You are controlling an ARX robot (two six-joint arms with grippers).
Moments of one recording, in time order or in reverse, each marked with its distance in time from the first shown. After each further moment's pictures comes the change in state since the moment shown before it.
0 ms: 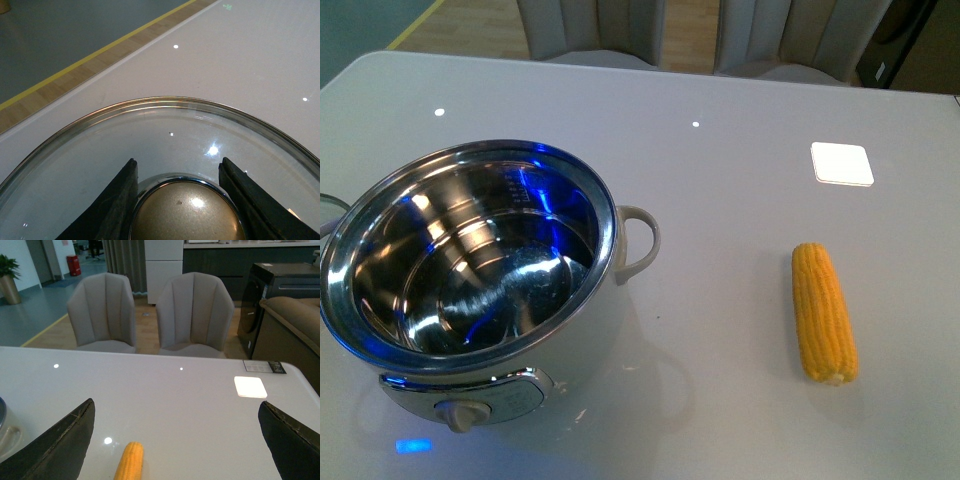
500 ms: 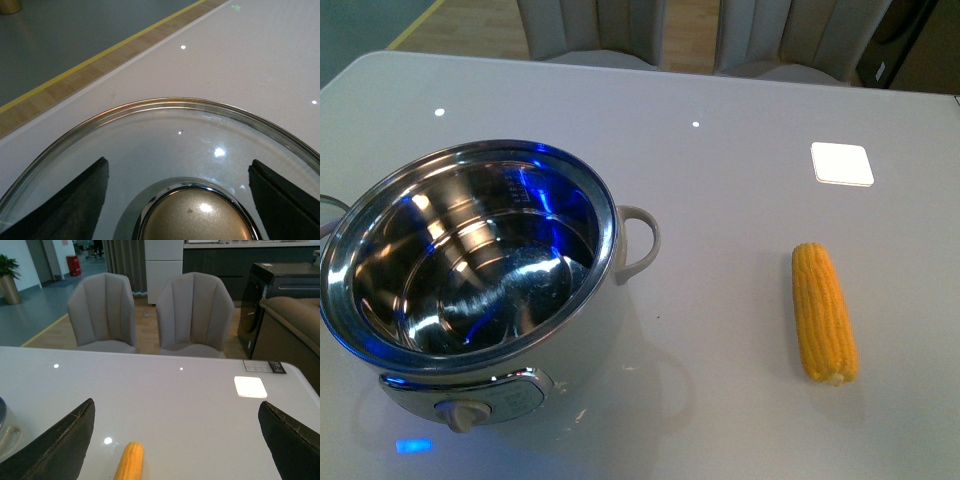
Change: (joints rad) left arm -0.005 0.002 0.000 0.001 -0.043 -0.003; right arm 0.000 0.000 0.000 0.000 0.000 0.000
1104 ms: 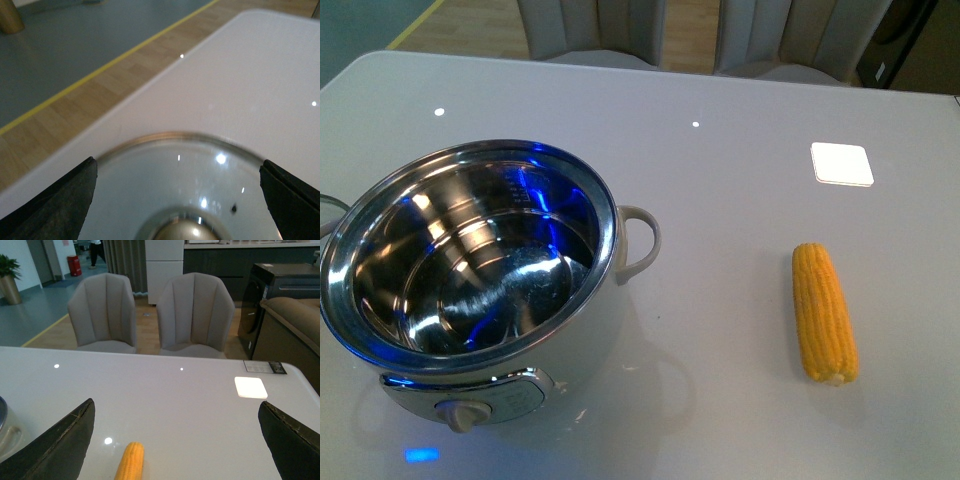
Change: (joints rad) left arm 0.006 -0.195 -0.099 -0.041 0.027 0.047; right arm 0.000 0.000 0.000 0.000 0.000 0.000
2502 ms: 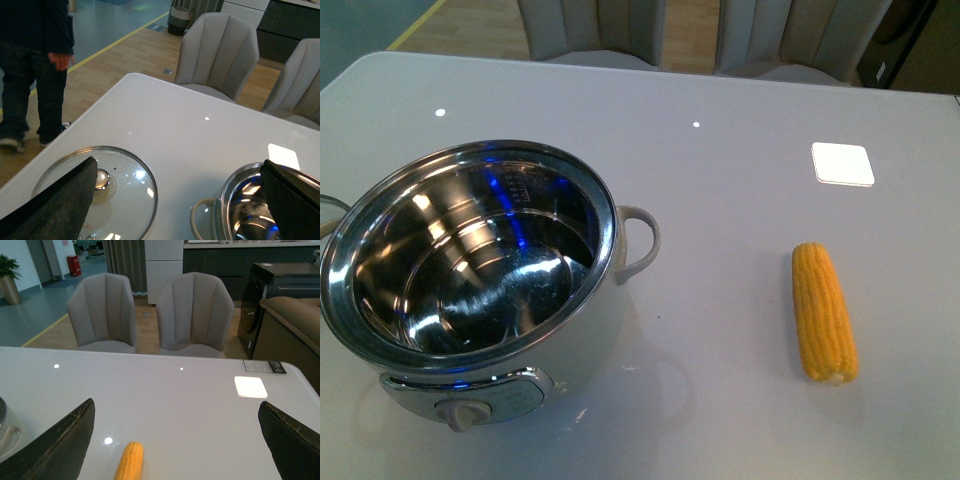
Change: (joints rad) left arm 0.121 -1.462 -0.811 -0.553 0.536 -0.089; right arm 0.000 0.000 0.000 0.000 0.000 0.000
